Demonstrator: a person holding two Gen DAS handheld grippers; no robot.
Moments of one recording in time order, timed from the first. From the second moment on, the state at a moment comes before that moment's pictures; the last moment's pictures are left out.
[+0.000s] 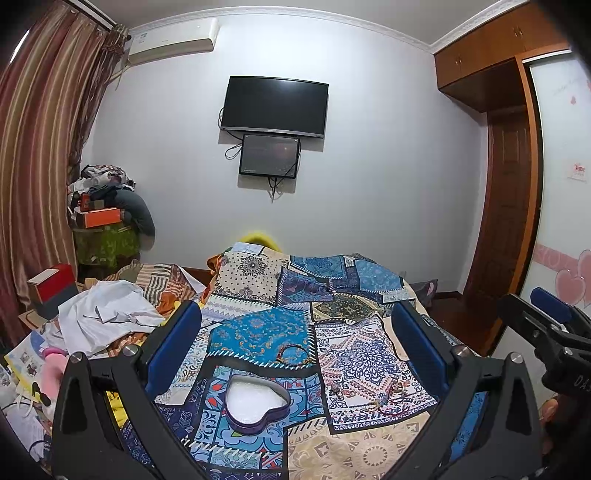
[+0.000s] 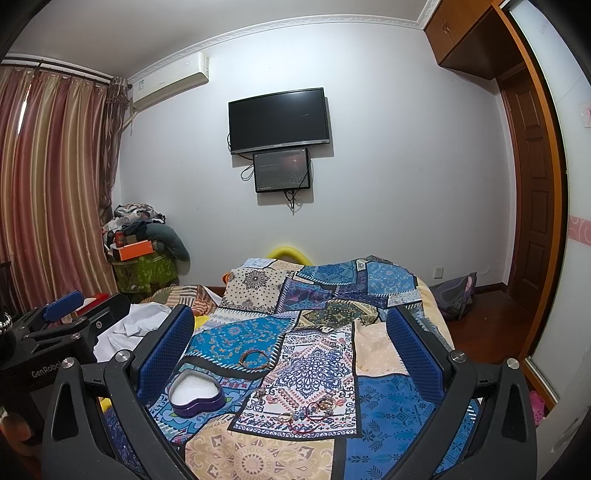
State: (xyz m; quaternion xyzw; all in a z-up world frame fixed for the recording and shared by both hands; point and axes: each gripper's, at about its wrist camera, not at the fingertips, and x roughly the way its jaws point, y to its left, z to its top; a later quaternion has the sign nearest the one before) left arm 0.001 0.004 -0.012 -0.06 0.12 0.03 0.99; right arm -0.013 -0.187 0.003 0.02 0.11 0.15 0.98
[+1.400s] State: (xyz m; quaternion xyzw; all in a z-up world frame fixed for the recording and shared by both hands) left arm 0.113 -0.023 -0.140 -0.03 0.35 -0.04 0.93; right arm 0.077 -0.220 -0.112 -0.03 0.30 0.14 0.95
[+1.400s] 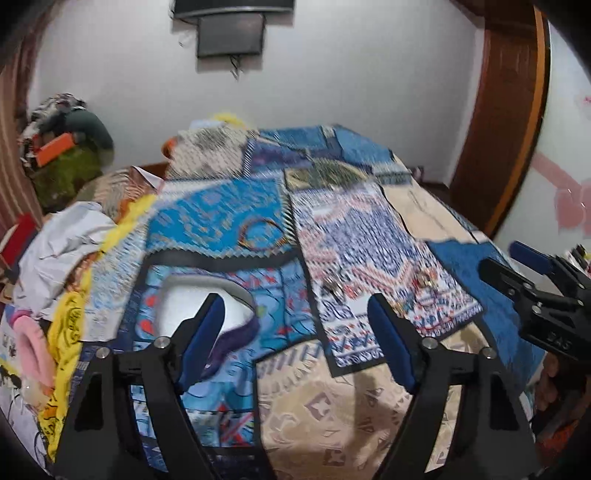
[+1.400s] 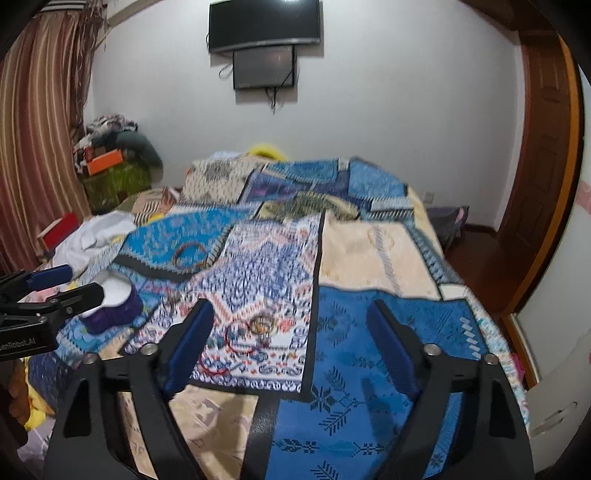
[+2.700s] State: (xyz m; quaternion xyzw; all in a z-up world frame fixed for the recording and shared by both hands) left arm 0.194 -0.045 -0.187 -0.06 0.42 -0.09 0.90; right arm 0.134 -0.210 -0.151 -0.04 0.39 0.21 0.89
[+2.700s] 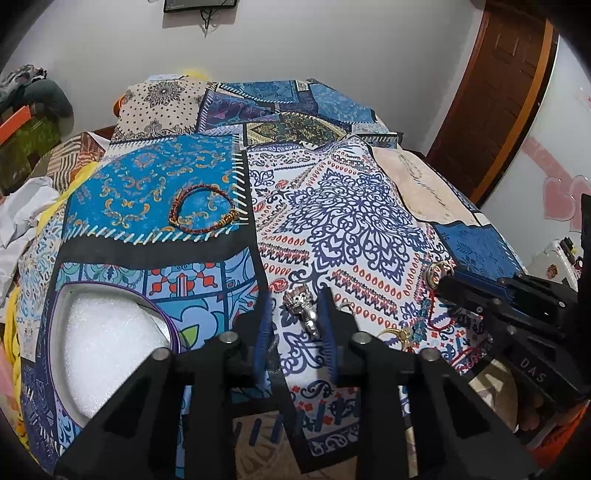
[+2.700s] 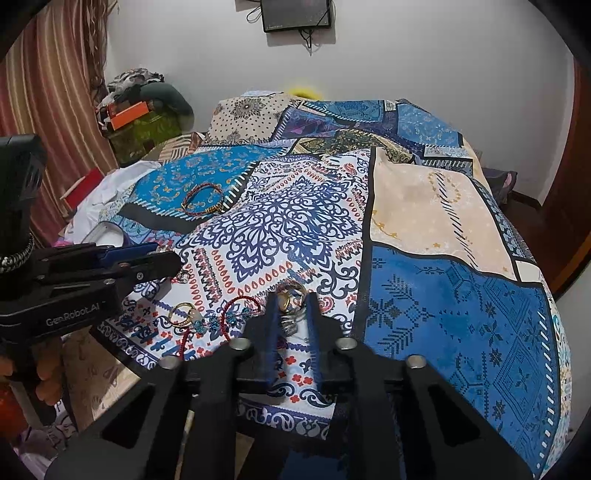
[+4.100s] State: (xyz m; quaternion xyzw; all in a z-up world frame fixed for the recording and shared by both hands) left arm 0.146 -0.028 -0.161 -0.05 0.39 -0.09 0.92; right arm 0.134 -0.179 -0.158 -0.03 0.42 0.22 0.88
